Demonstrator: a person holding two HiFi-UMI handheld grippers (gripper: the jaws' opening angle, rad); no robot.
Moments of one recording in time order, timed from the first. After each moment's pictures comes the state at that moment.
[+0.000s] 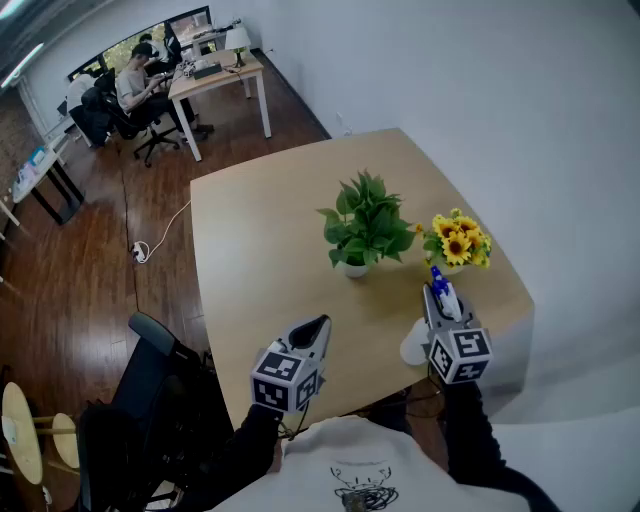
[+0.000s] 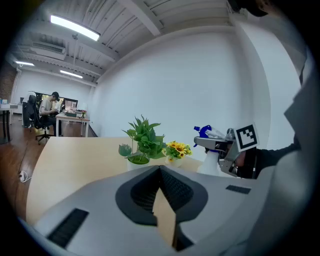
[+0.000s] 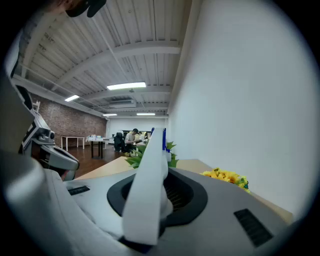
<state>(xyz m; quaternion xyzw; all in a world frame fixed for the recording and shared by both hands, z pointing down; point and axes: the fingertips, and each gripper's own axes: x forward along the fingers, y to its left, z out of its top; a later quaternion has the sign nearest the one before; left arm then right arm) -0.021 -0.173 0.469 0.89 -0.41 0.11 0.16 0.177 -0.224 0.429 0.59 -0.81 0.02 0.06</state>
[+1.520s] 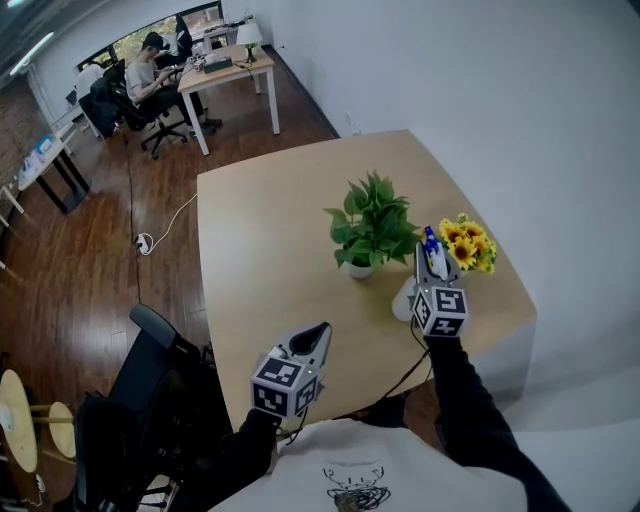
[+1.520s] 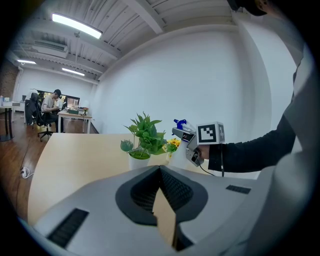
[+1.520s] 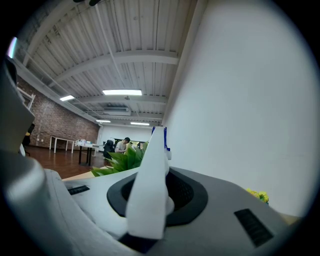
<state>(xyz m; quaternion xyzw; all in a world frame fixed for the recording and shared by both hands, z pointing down) -0.026 -0.162 0.479 0.89 -0.41 0.12 0.17 0.174 -0.324 0.427 0.62 -0.78 -0.04 0.01</state>
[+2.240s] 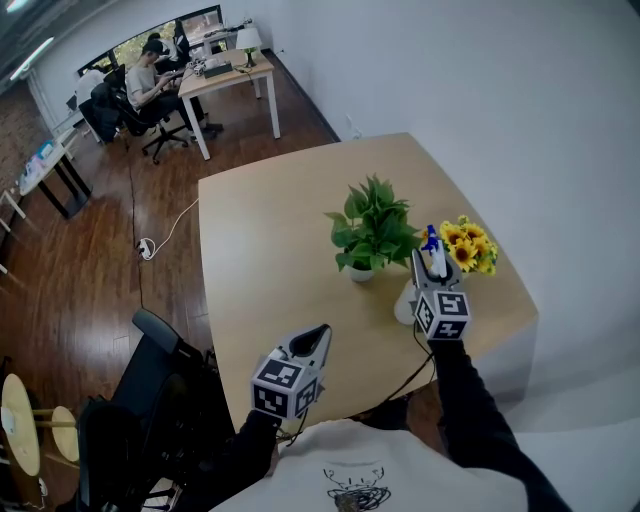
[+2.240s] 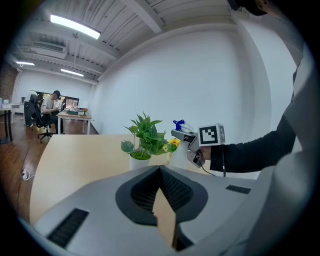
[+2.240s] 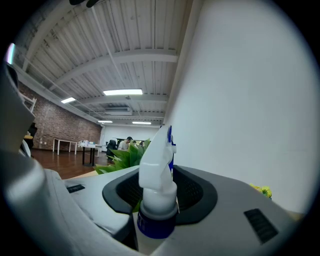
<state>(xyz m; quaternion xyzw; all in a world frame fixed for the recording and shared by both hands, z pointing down) -0.029 -0.163 0.476 0.89 -0.41 0.12 0.17 0.174 -0.322 0.434 0.61 -0.79 -0.03 0.01</state>
